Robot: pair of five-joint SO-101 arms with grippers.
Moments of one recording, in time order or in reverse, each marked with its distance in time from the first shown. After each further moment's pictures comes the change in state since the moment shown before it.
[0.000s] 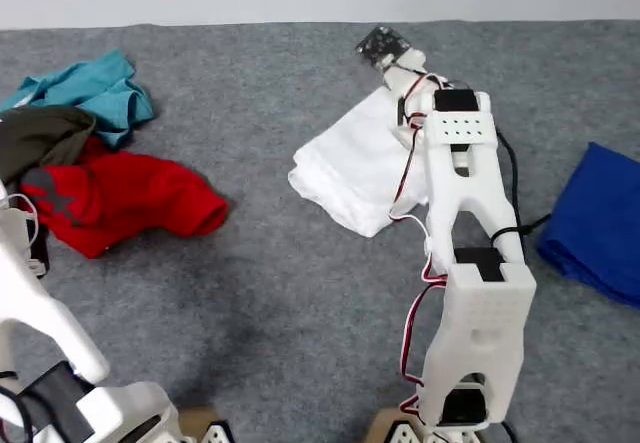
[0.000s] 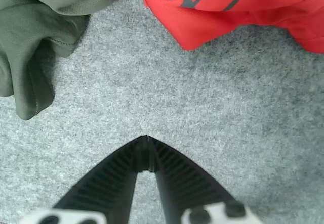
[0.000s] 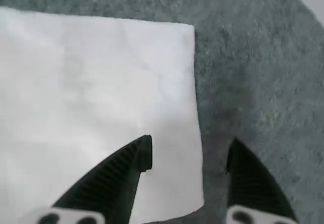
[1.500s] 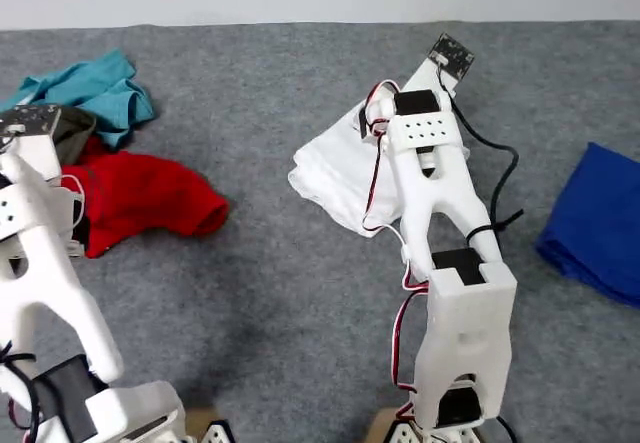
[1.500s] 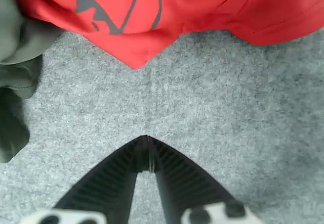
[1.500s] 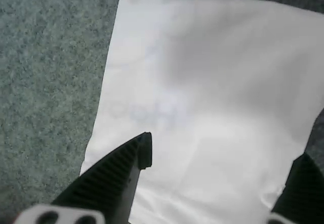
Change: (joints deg) left arm 11.5 0.0 0.0 0.0 -0.4; right arm -7.3 -0.2 0.0 6.9 -84.0
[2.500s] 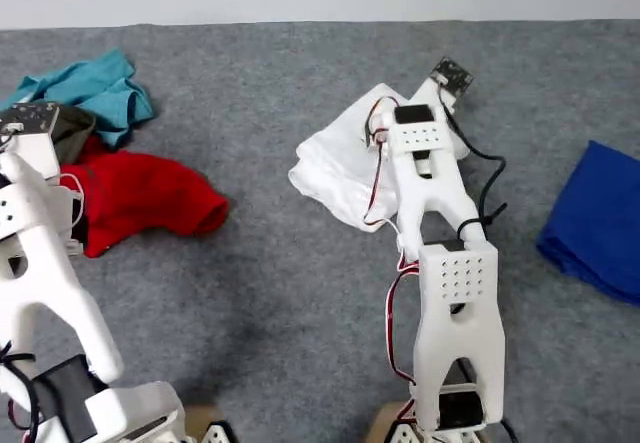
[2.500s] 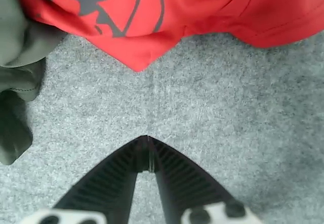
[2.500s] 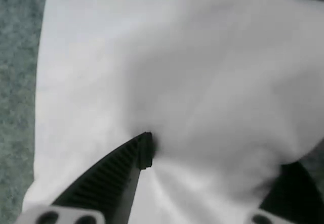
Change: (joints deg) left arm 0.0 0.0 0.0 -0.7 0.0; right arm 2.2 22.1 -14.3 -4.1 -1.0
